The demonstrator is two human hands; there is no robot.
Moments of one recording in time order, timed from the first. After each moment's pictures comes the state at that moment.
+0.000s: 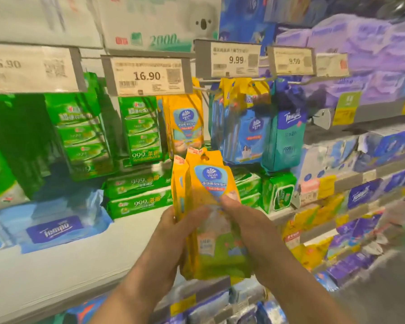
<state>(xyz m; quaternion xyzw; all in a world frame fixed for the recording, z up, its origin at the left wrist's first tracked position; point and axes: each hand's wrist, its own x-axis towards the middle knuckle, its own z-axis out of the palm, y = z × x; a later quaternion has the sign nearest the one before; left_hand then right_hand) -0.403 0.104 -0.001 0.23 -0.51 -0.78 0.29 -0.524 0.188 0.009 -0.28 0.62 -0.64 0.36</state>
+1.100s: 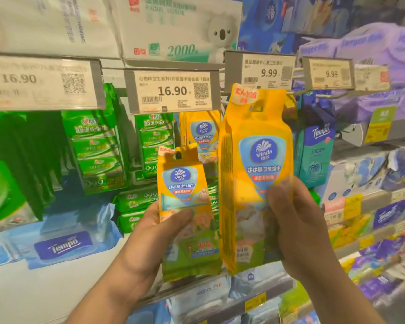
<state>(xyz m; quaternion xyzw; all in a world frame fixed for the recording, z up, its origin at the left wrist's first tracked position) -0.382 0.033 0.000 0.26 -0.54 -0.72 0.35 -0.549 0.171 0.034 -0.41 0.52 -0.73 0.16</state>
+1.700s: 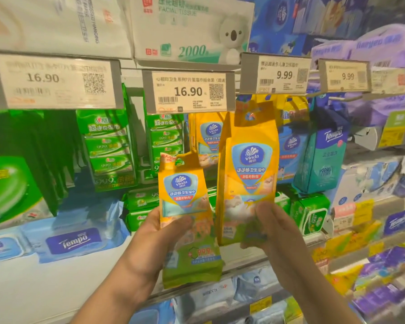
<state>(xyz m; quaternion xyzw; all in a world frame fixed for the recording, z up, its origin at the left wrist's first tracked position) -0.369 0.033 -0.004 0.28 -0.54 -0.71 0.35 -0.552 0.145 -0.003 -0.32 0.55 -0.71 0.30</state>
